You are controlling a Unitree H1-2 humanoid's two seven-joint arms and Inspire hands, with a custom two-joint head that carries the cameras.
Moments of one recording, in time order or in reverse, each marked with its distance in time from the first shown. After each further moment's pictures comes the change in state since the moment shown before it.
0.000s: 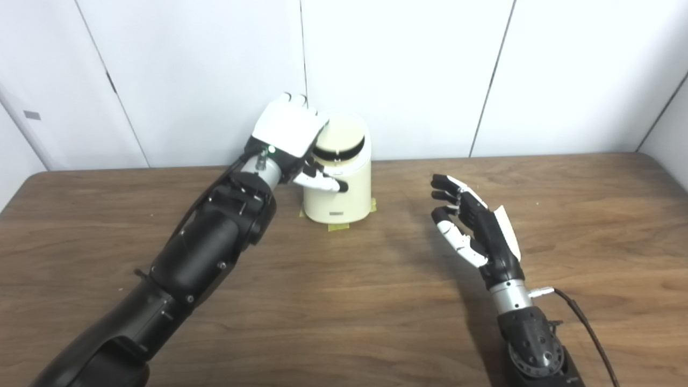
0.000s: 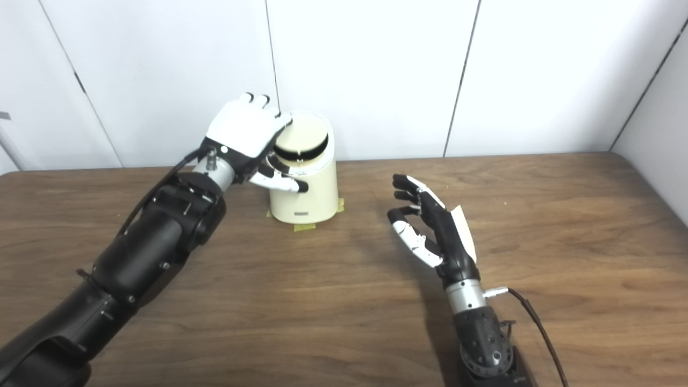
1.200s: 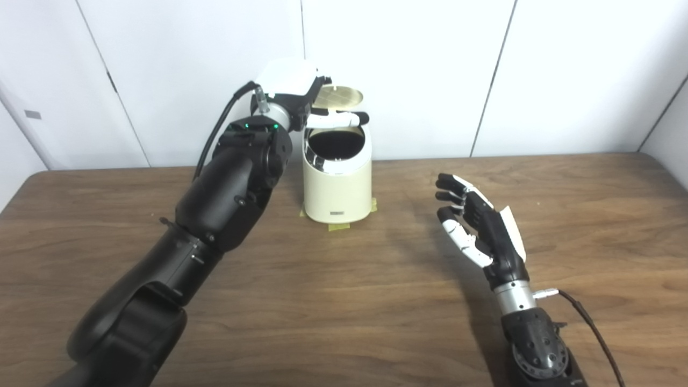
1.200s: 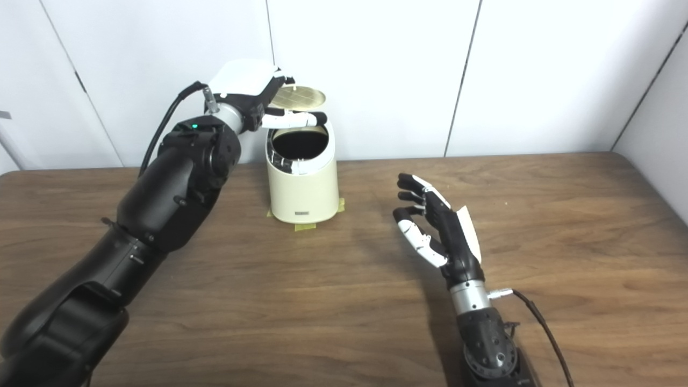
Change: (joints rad) left arm -0.184 -0.094 0.100 0.137 -0.297 0.230 -0.040; right arm 0.007 -0.002 -0.013 -0.010 0.025 0.000 0.002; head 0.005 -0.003
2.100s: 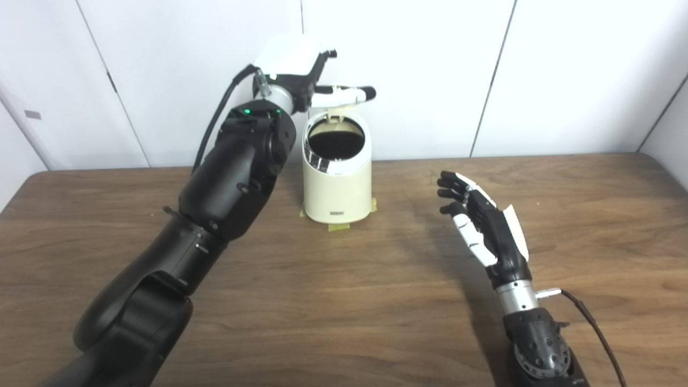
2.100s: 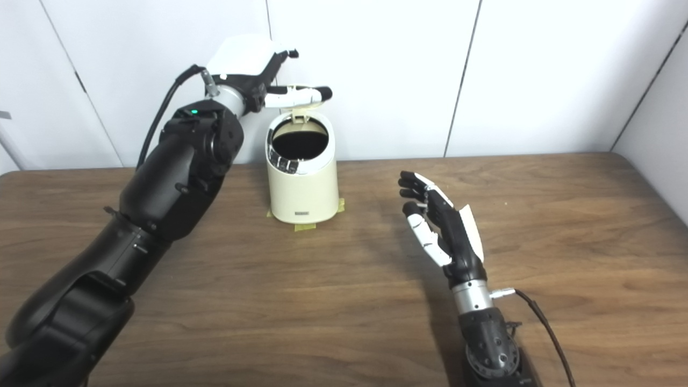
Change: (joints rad) left arm -0.039 -0.027 0.017 0.011 -0.007 0.016 0.062; right arm -0.002 -0.009 -0.004 0.007 0.003 -0.041 -0.008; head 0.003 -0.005
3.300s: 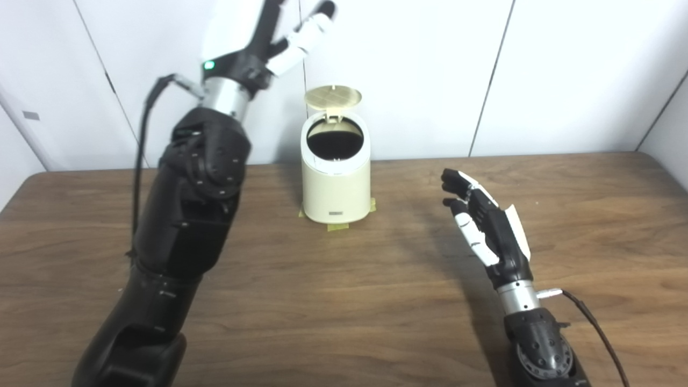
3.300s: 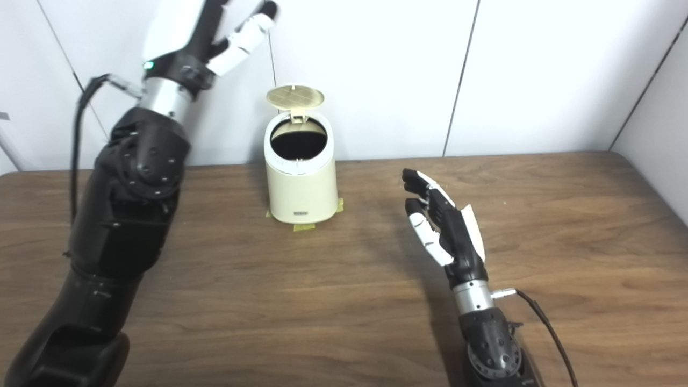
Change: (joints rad) left arm 0.119 -0.003 0.176 -0.356 -0.193 -0.026 0.130; right arm 0.006 -0.006 -0.001 -0.014 0.044 0.016 0.009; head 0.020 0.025
